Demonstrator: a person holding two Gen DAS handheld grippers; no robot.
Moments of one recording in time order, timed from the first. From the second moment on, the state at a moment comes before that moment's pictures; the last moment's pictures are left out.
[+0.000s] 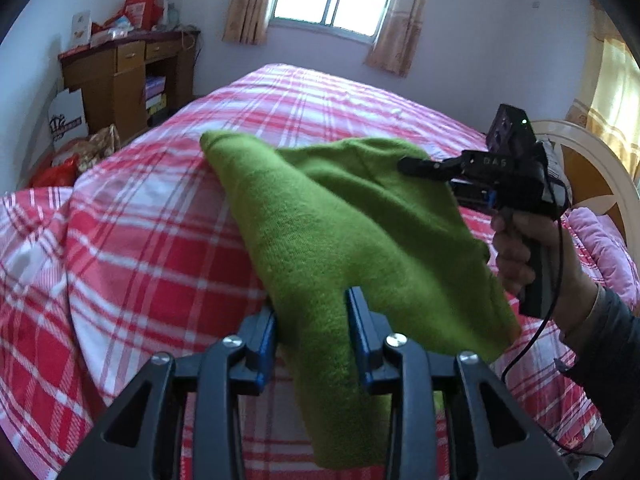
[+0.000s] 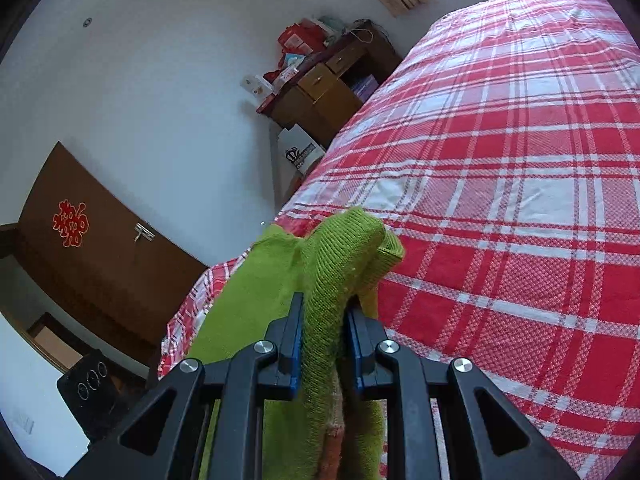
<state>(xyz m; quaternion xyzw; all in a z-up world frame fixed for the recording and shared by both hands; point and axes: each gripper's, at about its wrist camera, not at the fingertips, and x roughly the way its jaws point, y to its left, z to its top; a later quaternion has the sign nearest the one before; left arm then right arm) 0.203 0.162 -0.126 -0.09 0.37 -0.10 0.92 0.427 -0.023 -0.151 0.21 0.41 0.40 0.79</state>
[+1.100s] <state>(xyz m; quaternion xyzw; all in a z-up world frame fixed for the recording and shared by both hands) 0.209 0.178 -0.109 -0.06 0.32 -0.01 0.94 0.397 -0.052 -0.133 0.17 0.34 0.31 0.87</state>
